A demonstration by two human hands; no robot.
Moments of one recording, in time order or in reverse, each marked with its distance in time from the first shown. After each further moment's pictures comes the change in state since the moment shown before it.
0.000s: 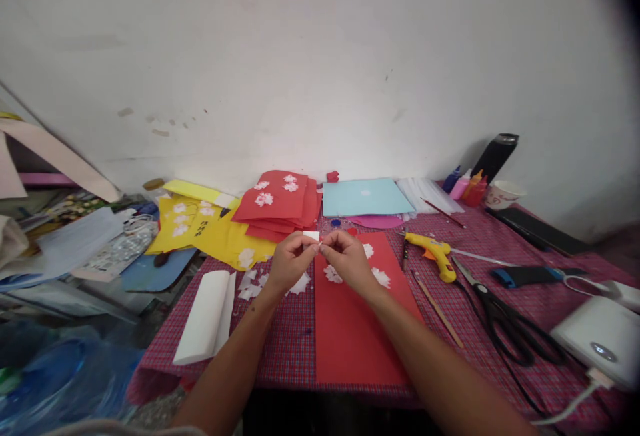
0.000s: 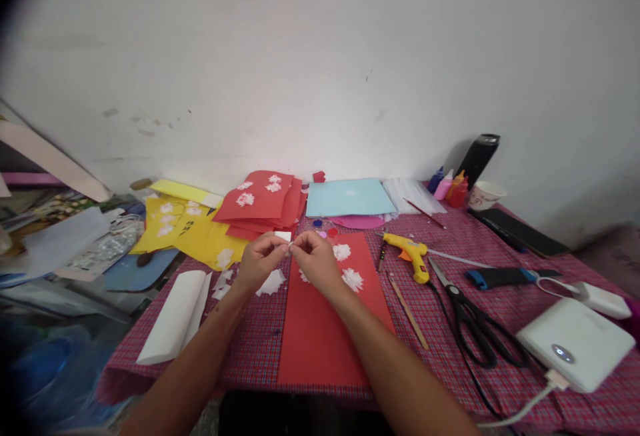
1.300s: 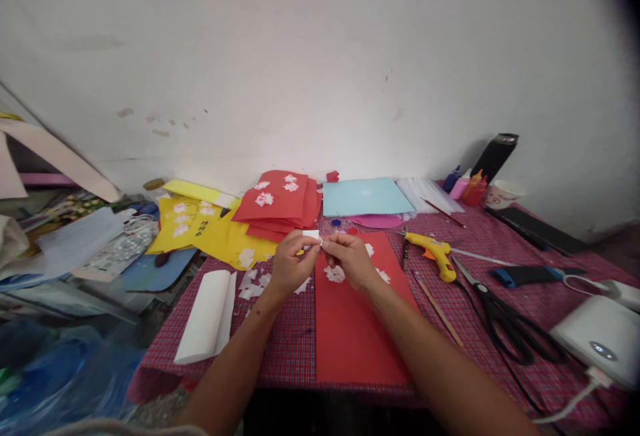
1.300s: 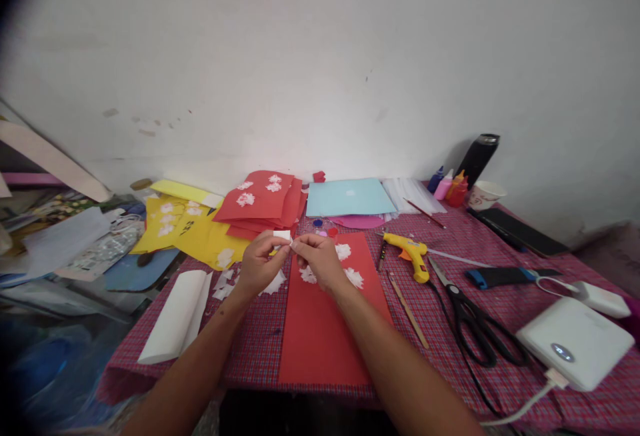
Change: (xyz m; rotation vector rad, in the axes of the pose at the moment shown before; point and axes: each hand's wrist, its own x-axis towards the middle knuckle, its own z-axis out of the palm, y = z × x) left_hand 0.000 0.002 0.001 0.230 0.076 0.250; right_hand 0.002 0.001 -0.006 0.311 -0.108 0.213
